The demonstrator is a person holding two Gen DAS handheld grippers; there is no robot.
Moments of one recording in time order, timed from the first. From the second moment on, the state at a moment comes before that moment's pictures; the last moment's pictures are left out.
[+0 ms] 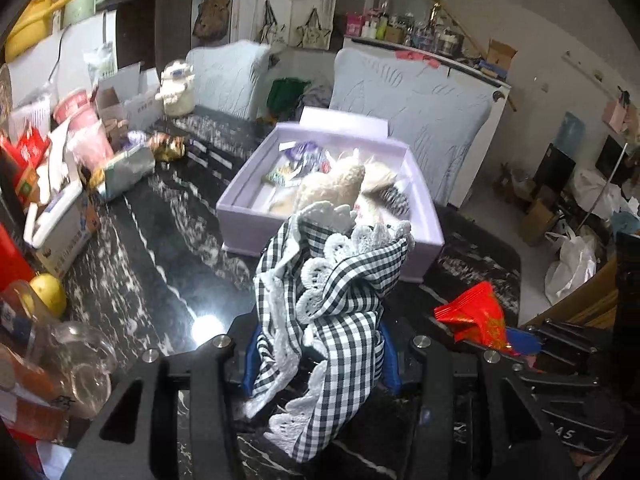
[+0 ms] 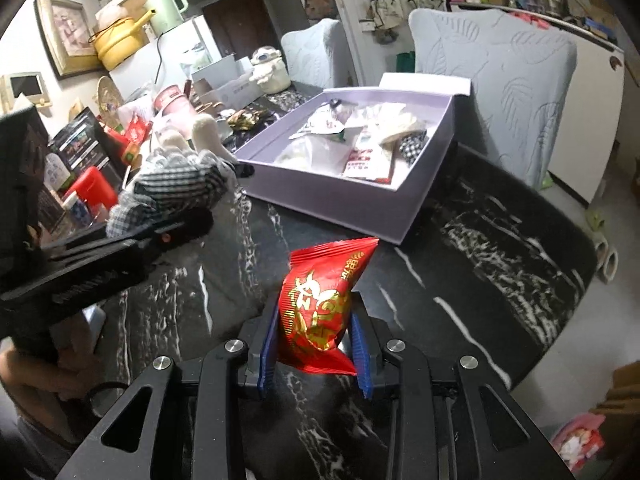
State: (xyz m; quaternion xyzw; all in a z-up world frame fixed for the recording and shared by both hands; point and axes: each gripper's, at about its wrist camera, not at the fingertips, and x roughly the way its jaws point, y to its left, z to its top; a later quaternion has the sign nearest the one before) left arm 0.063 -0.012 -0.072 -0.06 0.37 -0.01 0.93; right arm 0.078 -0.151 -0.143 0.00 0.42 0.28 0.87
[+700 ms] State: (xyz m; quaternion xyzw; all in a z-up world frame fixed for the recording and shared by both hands) left arm 0.087 -0.034 -0.003 -0.02 0.29 -0.03 0.95; right arm 0.091 -0.166 -0.075 0.00 0.33 0.29 0.90
